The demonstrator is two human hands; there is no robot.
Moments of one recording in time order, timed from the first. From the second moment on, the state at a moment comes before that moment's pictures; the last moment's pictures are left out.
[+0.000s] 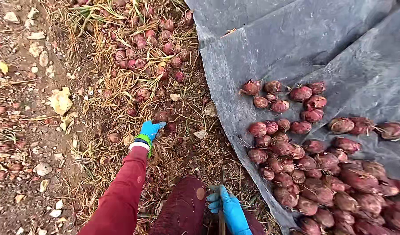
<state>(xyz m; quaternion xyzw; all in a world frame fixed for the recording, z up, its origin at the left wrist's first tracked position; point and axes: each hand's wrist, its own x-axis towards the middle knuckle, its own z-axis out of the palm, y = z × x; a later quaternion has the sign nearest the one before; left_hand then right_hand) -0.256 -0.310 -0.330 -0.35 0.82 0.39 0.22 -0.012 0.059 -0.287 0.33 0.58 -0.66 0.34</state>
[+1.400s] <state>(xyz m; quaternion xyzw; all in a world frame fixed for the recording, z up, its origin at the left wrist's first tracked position) -0.111 -0.130 -0.342 -0.21 0.85 0.15 0.45 0.004 0.053 -0.289 0.28 0.61 -0.69 0.28</state>
